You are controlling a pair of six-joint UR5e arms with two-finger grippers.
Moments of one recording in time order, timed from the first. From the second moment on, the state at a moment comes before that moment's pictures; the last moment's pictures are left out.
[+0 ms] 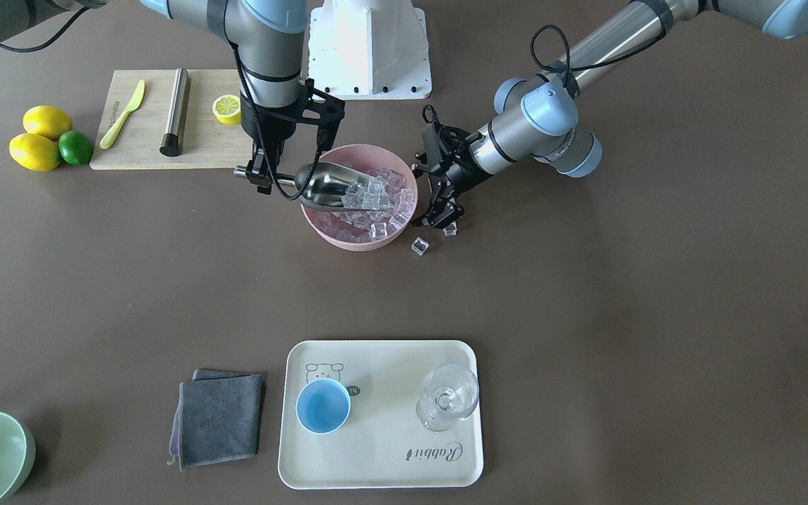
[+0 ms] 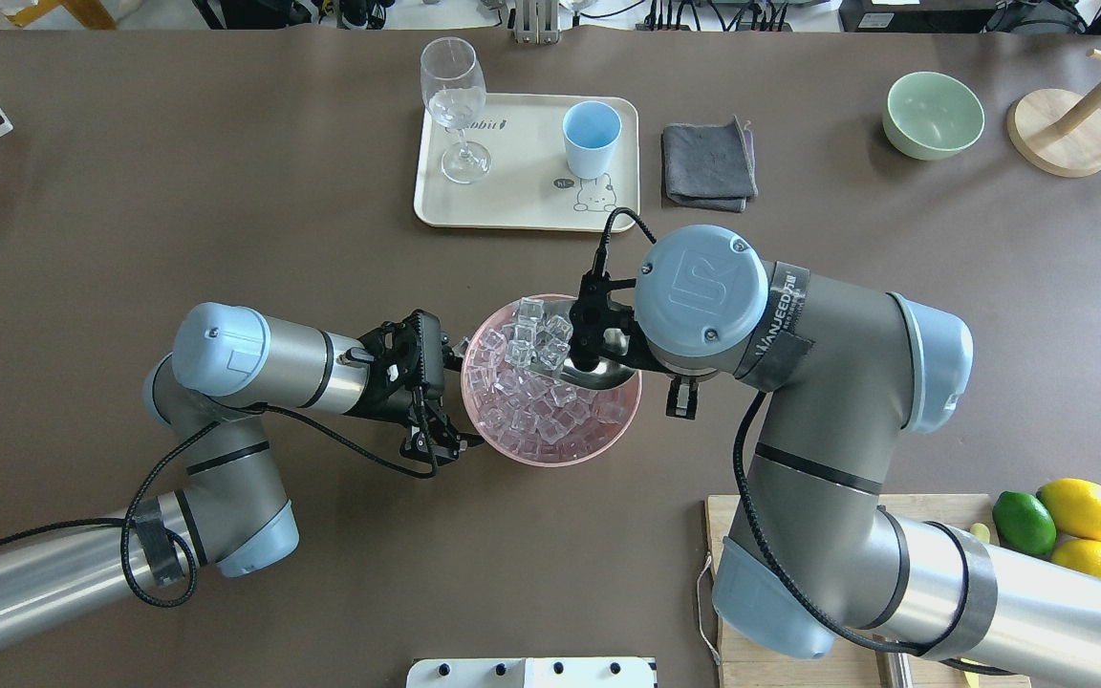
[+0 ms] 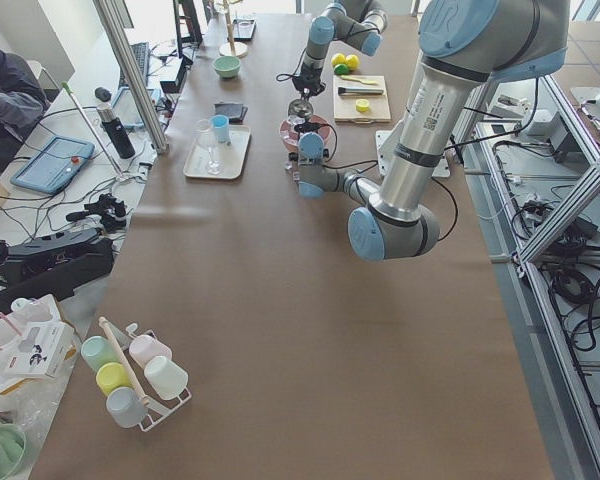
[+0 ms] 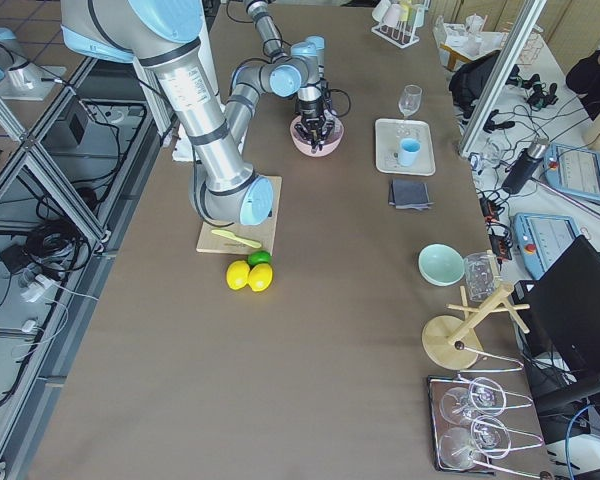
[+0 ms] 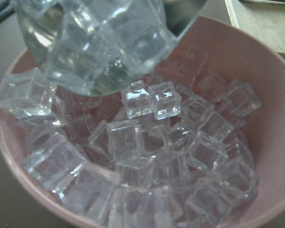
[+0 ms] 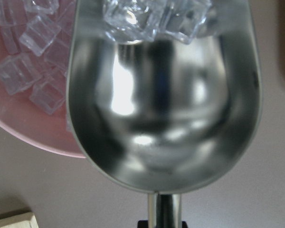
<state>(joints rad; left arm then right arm) -0.49 -2.08 -1.38 -2.76 -2.00 -0.08 0.48 -0.95 1.93 -1.95 1.65 -0.18</state>
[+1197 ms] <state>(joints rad) -0.49 -2.08 -1.38 -2.76 -2.00 -0.08 0.51 -1.21 2.02 -1.54 1.72 0.05</state>
